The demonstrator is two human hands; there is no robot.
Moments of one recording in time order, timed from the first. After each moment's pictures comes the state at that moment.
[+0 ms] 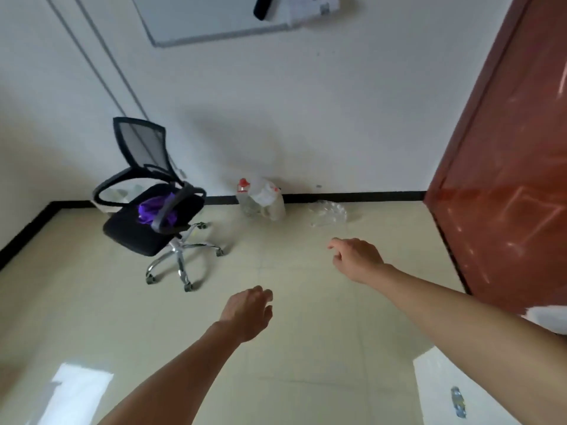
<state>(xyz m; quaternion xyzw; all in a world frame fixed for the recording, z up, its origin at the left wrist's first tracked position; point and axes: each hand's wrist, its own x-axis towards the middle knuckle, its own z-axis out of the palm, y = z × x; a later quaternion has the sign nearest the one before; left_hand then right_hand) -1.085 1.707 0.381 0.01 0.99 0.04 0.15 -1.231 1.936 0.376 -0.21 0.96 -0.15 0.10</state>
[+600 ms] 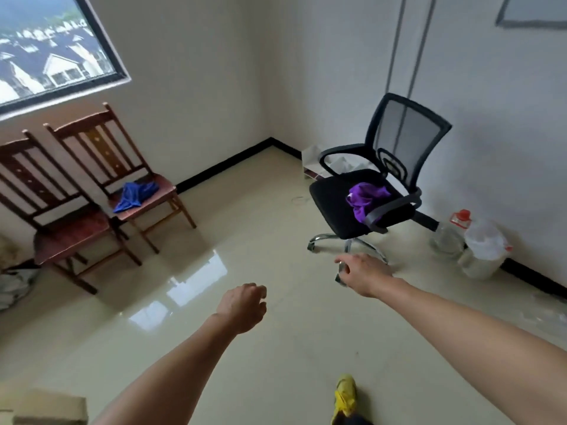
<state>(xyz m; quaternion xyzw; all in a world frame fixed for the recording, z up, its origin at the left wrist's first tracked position) -0.832 1.243 0.384 -0.41 0.90 0.11 0.11 -1.098 1.337 0.376 -0.54 0.82 -0.06 0.18</state>
